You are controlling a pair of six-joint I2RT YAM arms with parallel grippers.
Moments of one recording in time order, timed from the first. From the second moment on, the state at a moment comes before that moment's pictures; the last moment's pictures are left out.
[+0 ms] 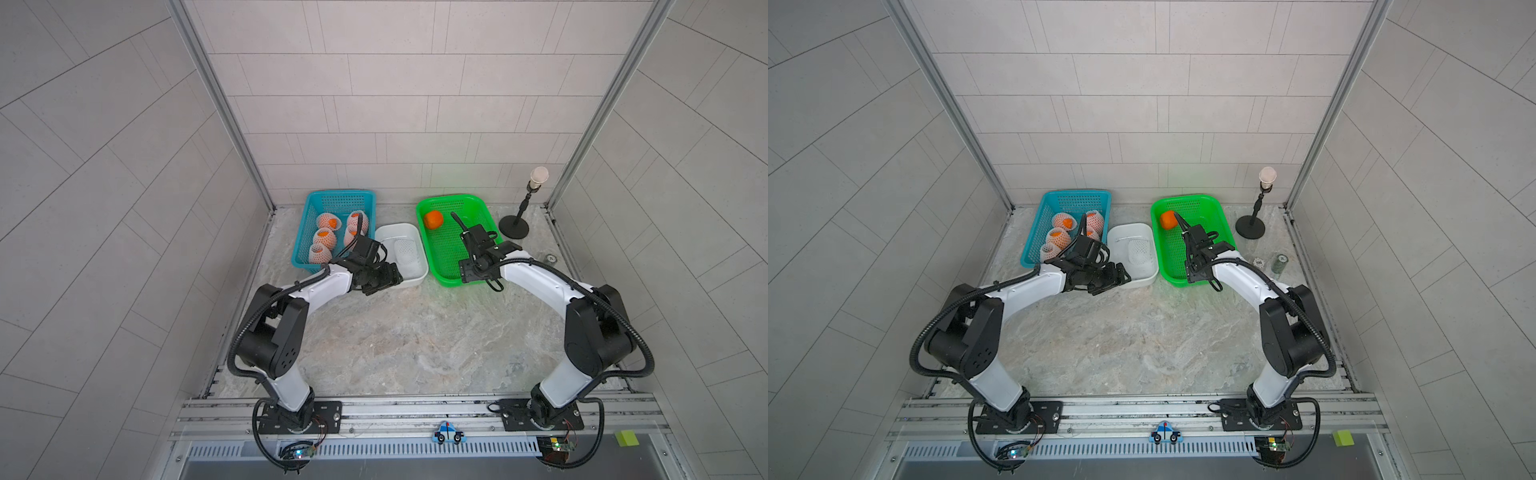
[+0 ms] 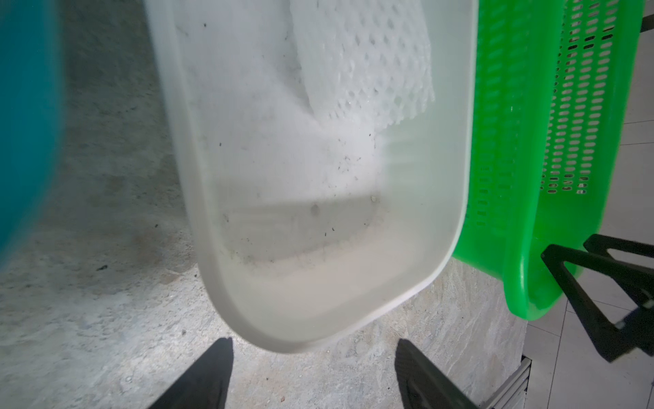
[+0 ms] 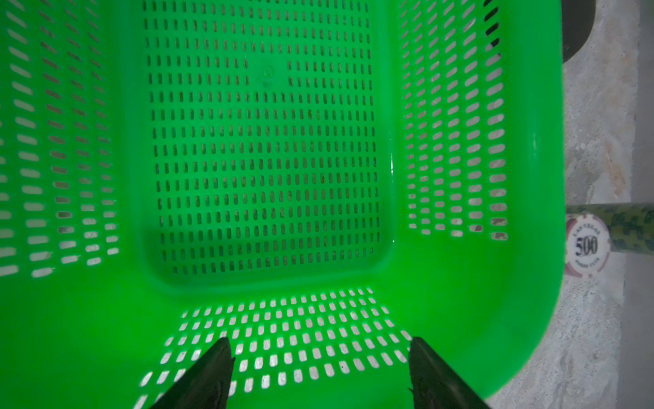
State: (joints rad) left arm -0.44 1.70 1.06 -0.34 0.33 -0.68; right arm 0.38 1.64 1.21 -0.72 0.31 0.27
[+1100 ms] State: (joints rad) left arm -0.26 1.58 1.41 -0.73 -0.04 -0.44; right arm 0.49 1.39 1.12 -0.69 0.30 0.31
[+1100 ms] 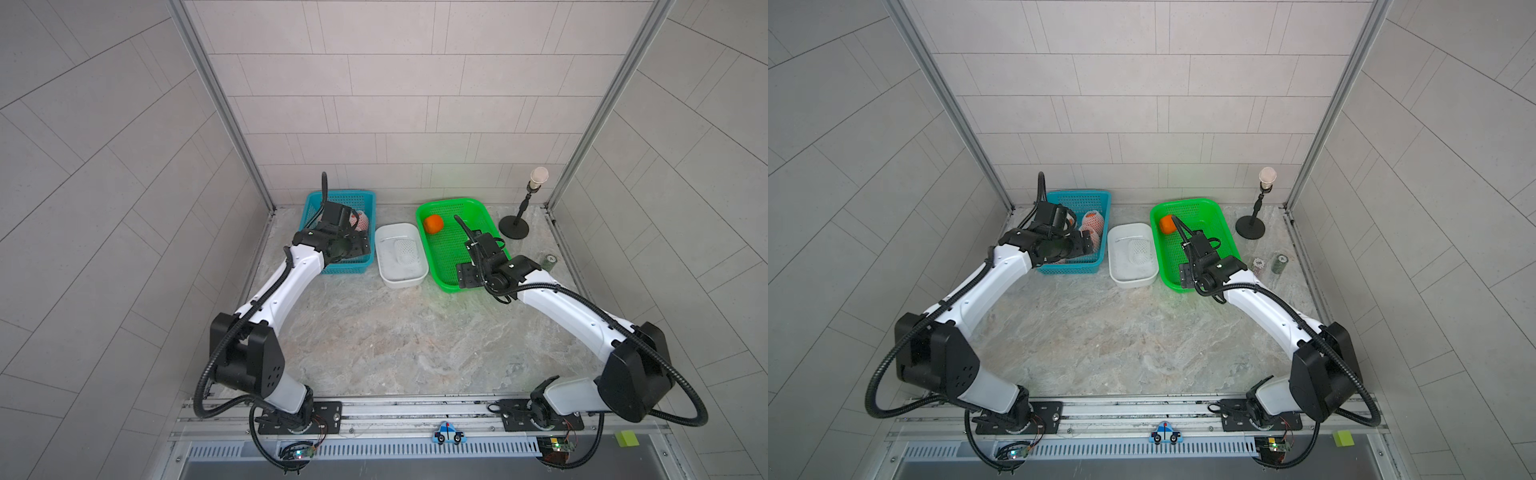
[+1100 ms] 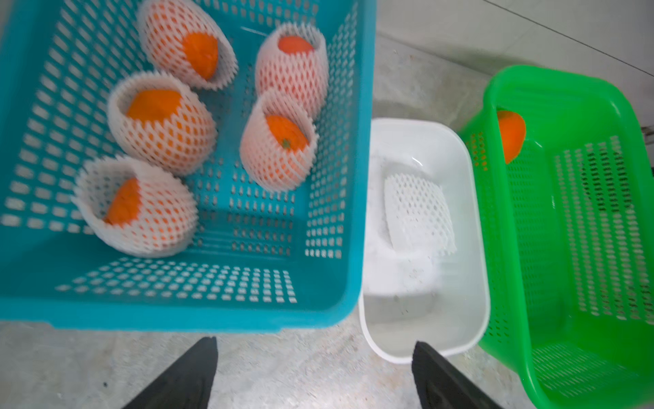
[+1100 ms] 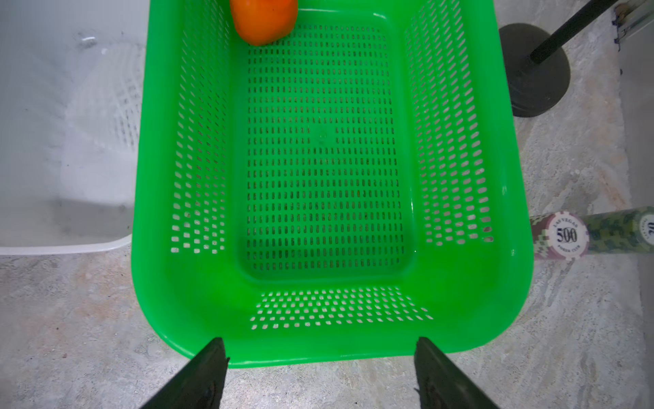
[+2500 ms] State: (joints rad) left arm -0.16 2.35 2.03 -0.84 -0.02 -0.38; right arm 0.53 1.45 1.17 -0.69 0.23 0.29
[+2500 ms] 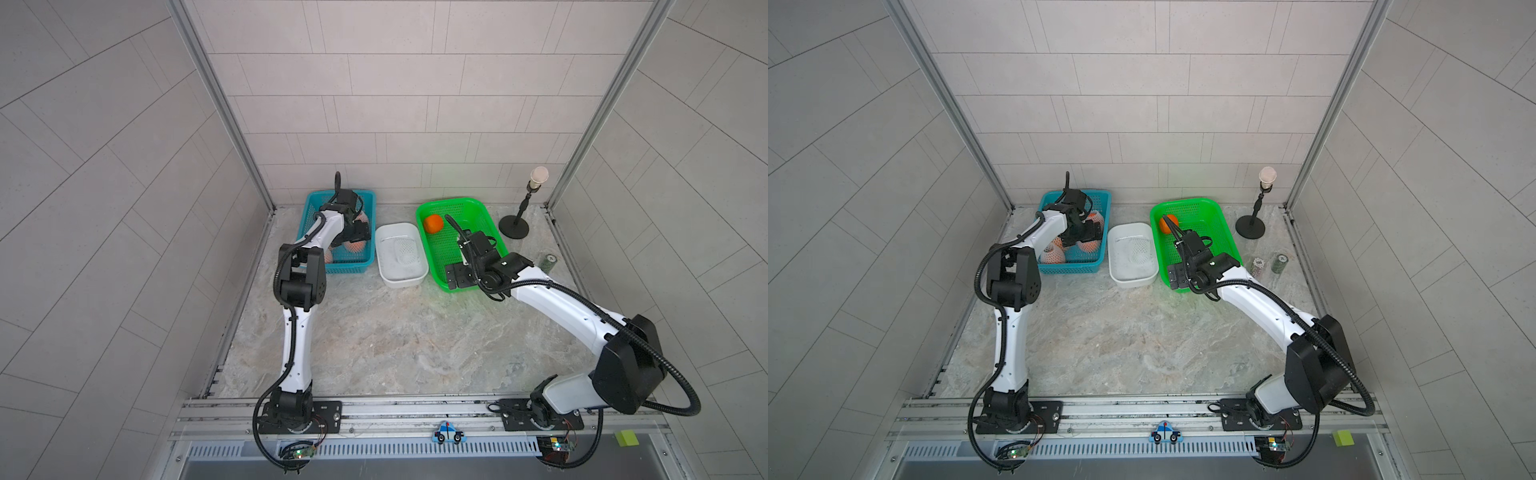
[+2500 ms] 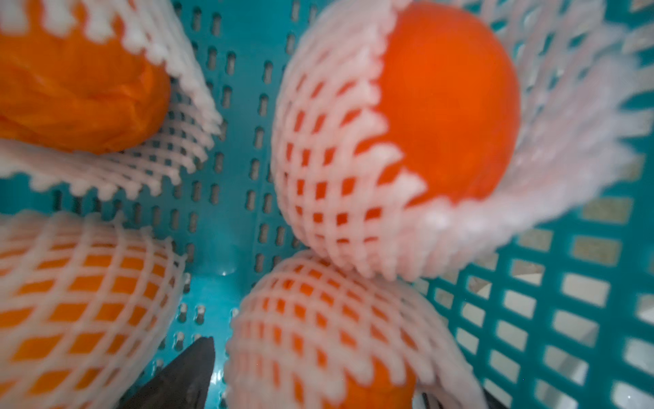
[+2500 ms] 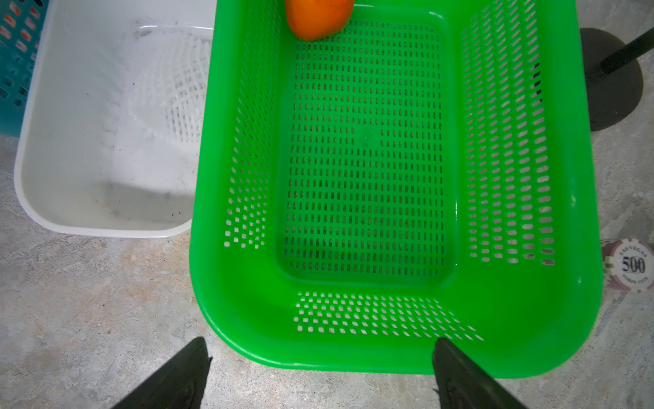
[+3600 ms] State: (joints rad) left arm -0.13 2.36 2.04 -0.85 0.00 -0.41; right arm 0.56 1.48 1.19 -0.70 0.23 0.29
